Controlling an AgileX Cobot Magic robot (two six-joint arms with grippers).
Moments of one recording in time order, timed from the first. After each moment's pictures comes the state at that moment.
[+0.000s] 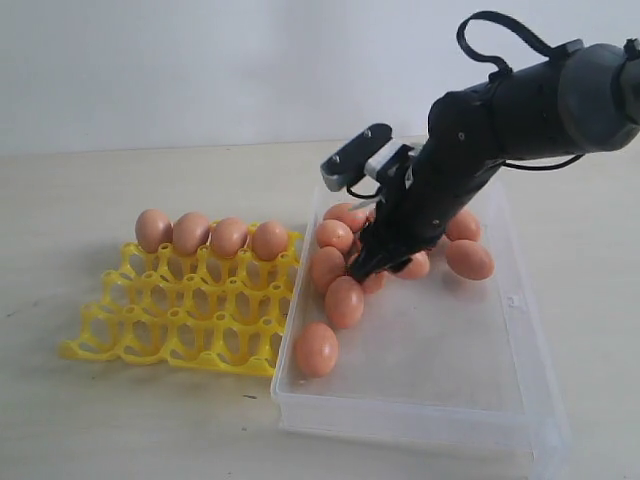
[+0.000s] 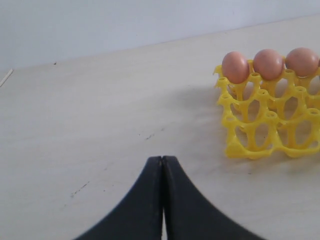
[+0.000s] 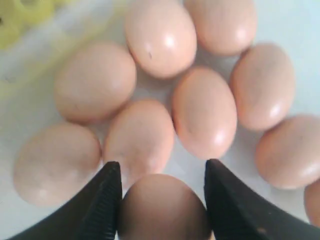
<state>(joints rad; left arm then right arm) -0.05 0.01 0.00 0.10 0.38 0.03 0.50 1.93 -1.24 -0.02 0.52 -0.31</state>
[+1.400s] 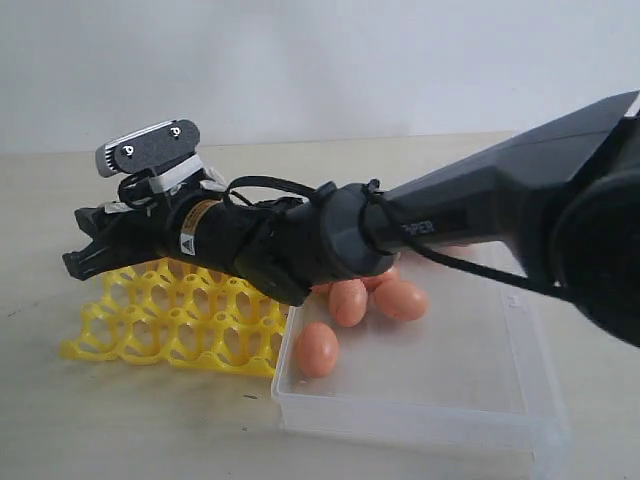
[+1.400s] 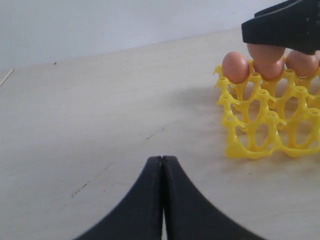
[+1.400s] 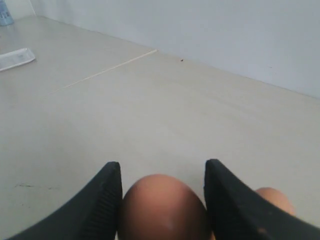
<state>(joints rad) -0.05 0.01 0.00 0.10 0.38 0.03 0.85 2.27 -1.46 -0.29 -0.51 0.36</state>
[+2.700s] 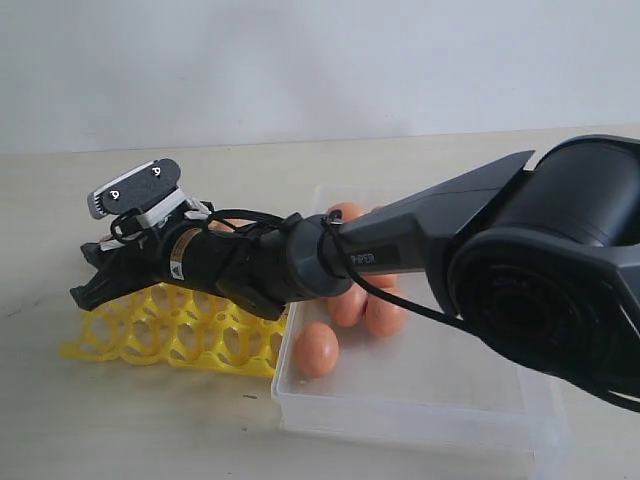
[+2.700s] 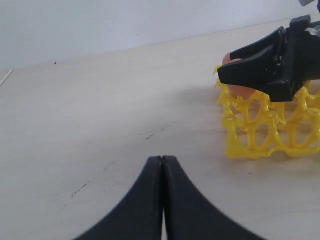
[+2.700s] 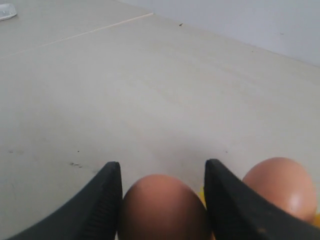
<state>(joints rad) -0.05 0.01 0.00 0.10 0.38 0.03 0.85 2.44 -1.62 -0.32 -0.44 0.32</state>
